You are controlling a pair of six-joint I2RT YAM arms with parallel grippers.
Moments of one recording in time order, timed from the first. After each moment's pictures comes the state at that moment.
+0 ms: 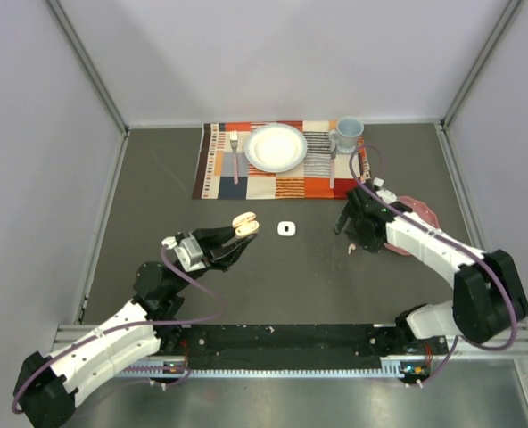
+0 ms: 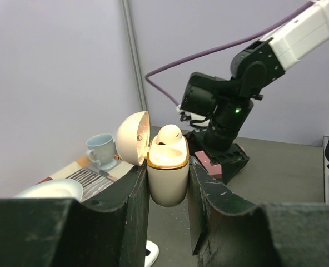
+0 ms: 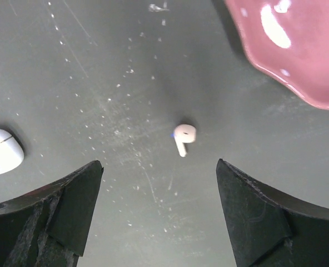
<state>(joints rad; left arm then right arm) -0.73 0.57 0.22 0.84 0.32 -0.02 0.46 1.38 0.87 -0.63 0.24 0.93</state>
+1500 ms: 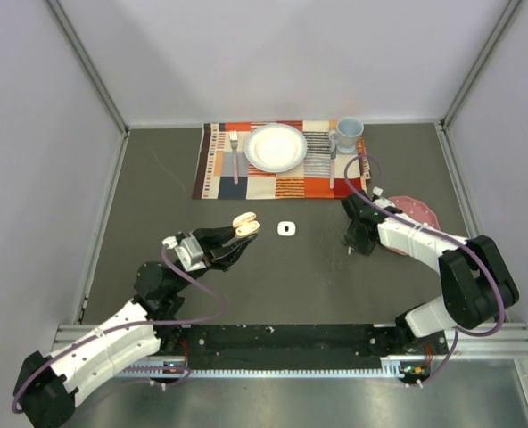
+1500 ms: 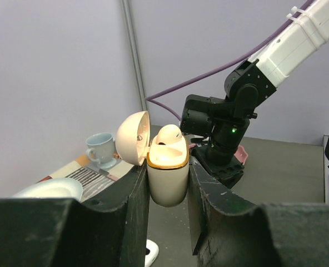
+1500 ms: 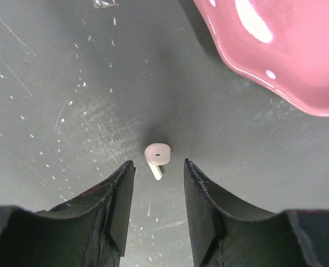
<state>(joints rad) -0.73 0.57 0.22 0.84 0.32 -0.02 0.46 1.45 0.79 -0.56 0.30 0.97</state>
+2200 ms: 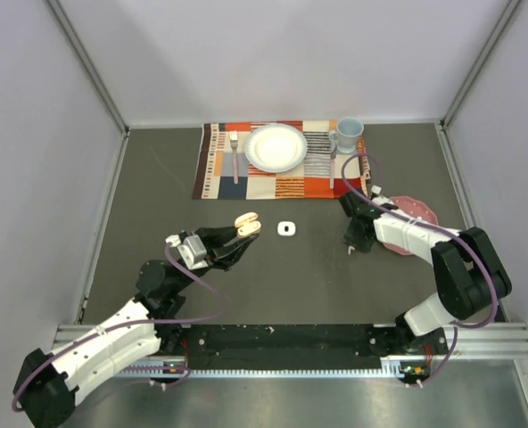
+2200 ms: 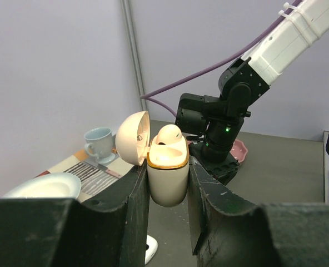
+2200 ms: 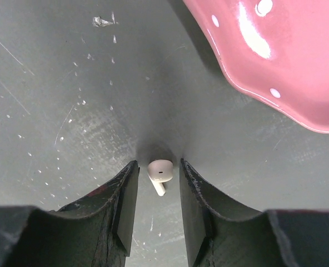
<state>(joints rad) -0.73 0.59 0.22 0.84 0.32 -0.02 0.45 1.51 0.82 -0.55 0.33 0.97</state>
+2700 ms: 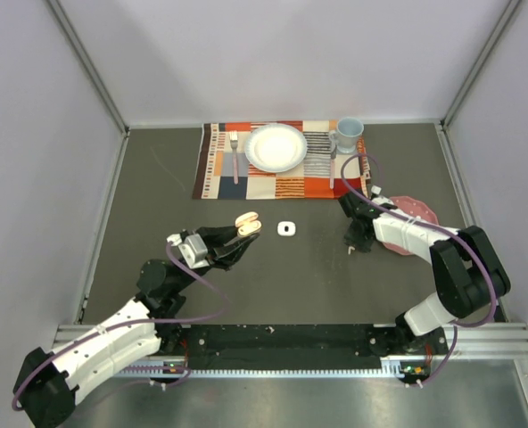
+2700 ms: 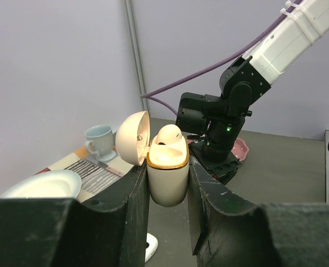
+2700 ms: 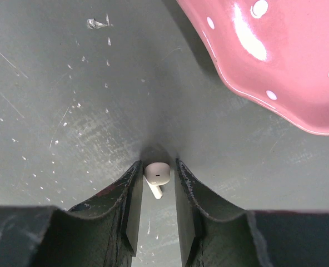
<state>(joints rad) -0.73 0.61 0.22 0.84 0.31 -0.02 0.45 1.52 0.82 -0.55 0.34 0.97</state>
